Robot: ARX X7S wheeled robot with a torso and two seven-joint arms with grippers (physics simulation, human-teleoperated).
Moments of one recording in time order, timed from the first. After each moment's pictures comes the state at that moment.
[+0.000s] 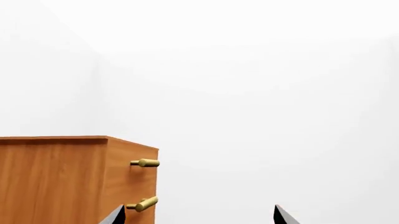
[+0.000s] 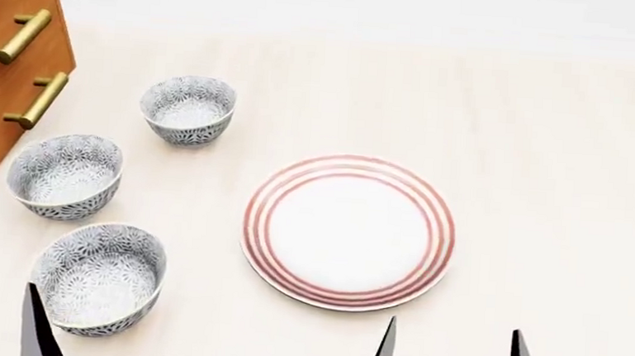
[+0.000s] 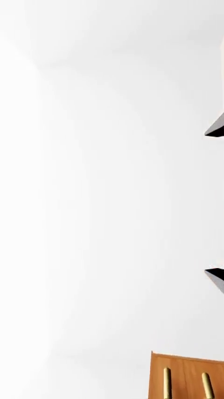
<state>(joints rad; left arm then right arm) 0.07 -0.09 0.08 0.09 0.04 0.58 -0.24 -0.06 0.10 -0.11 -0.07 0.07 -0.58 0.12</state>
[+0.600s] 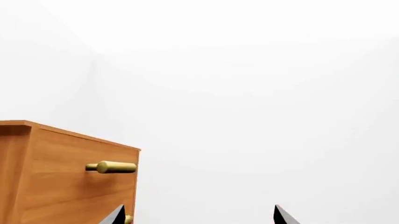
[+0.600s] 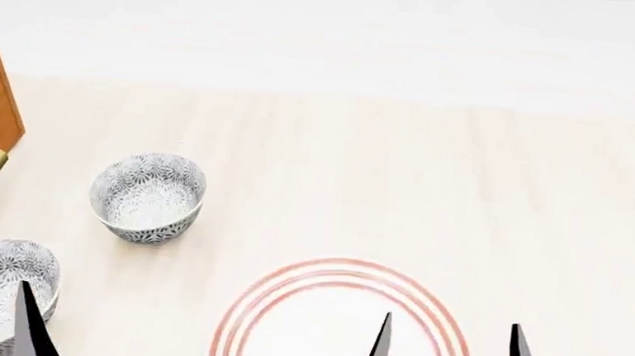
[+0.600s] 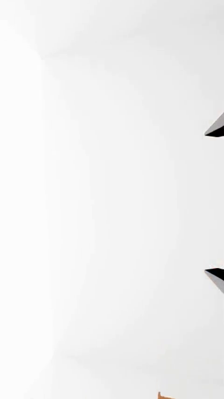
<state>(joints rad) 0.07 -0.13 0.11 0.10 0.04 0.59 -0.29 -0.05 0.13 -0.14 -0.09 0.07 -0.61 0.16</state>
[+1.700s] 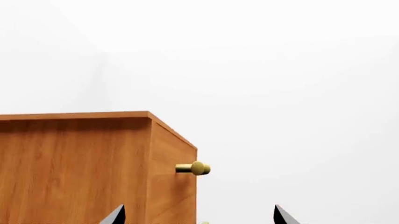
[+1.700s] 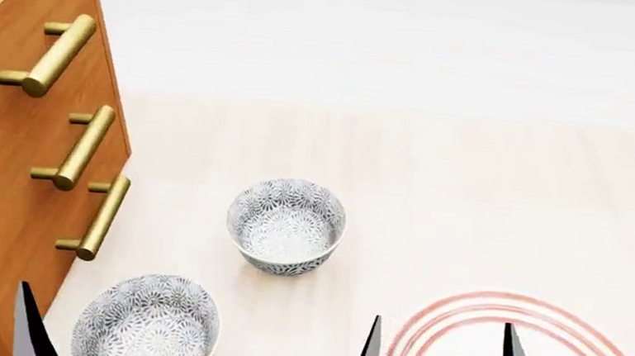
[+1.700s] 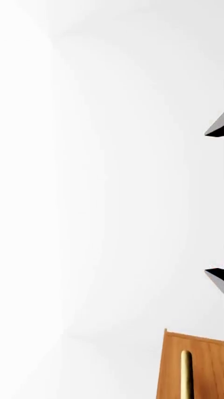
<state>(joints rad) 0.07 -0.17 0.15 0.10 0.04 0.58 -0.35 -0.05 0.18 -0.20 -0.09 0.06 -0.66 0.20</state>
